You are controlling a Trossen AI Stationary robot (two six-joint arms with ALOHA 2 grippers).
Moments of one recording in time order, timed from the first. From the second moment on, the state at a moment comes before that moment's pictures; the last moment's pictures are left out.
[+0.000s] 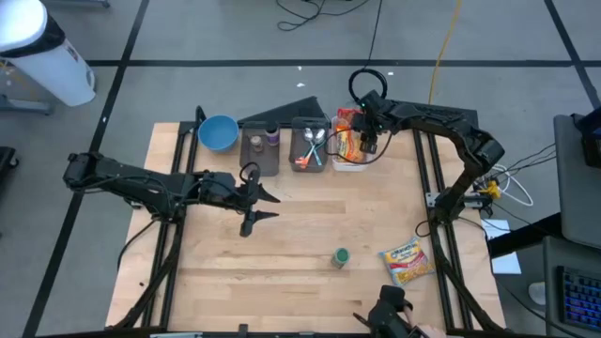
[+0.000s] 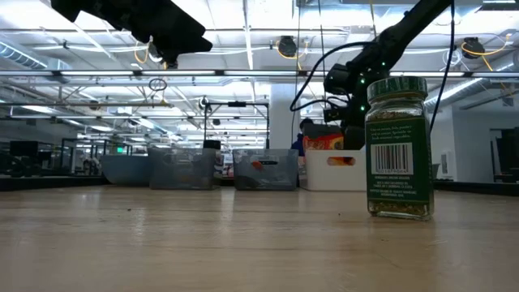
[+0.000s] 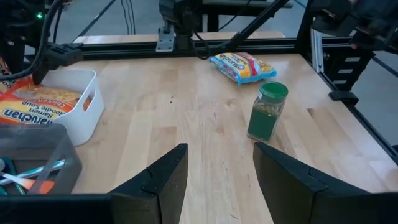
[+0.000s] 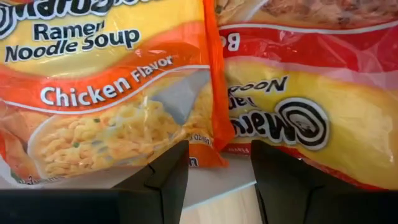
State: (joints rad) left arm -0.09 1.12 0.68 0.08 0.00 0.00; right arm -0.83 1.67 1.13 -0.53 0.10 -0.64
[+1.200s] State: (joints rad) left arm -0.09 1.12 0.68 0.08 0.00 0.00; right arm -0.82 1.64 1.13 -0.53 0.11 -0.67
